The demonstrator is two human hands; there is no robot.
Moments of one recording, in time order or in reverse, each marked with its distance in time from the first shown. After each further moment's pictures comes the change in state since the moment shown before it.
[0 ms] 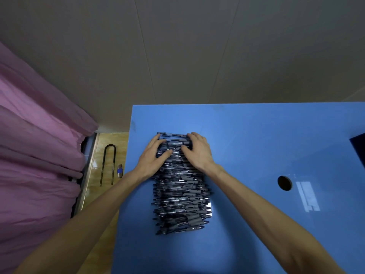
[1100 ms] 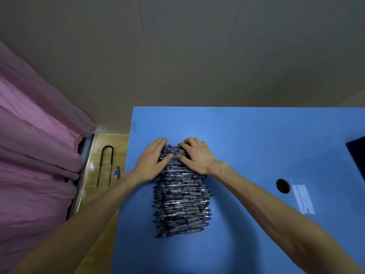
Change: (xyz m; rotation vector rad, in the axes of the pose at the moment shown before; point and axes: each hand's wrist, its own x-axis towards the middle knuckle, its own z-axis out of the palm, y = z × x) left_hand -0.004 -0.002 -0.007 0.272 -0.048 0.133; right_hand 0.007 0.017 -0.004 -0.389 -0.137 -0.378
